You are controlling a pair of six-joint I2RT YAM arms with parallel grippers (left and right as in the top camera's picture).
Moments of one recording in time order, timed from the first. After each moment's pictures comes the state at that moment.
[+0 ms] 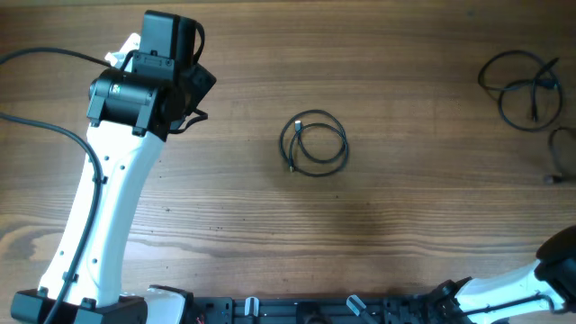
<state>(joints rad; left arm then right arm) -0.24 1.52 1.66 -1.15 -0.23 -1.05 -0.89 1.83 1.83 -1.10 -0.14 0.36</state>
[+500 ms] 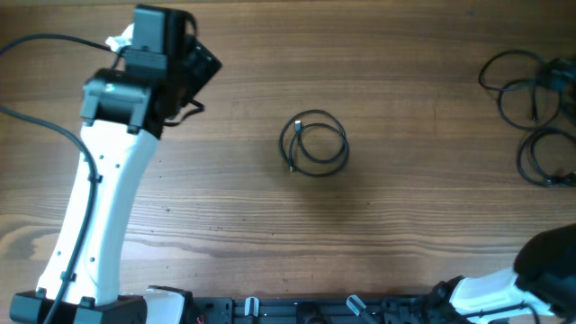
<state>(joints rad) -0.19 1.52 1.66 -1.04 -0.14 -0.93 -0.63 1.71 1.75 -1.17 -0.62 0.07</state>
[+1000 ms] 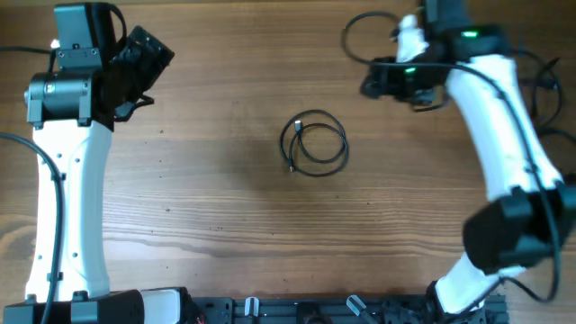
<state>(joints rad) 0.05 1.52 1.66 -1.04 0.01 -0.83 0.17 1.87 1.76 -1.18 -0.26 0.23</state>
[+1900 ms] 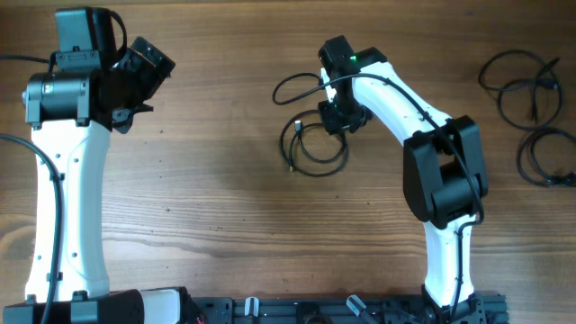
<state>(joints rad) 0.05 1.52 1.66 -1.12 0.01 -0.83 0.40 2.23 1.74 -1.04 -0.02 0.08</state>
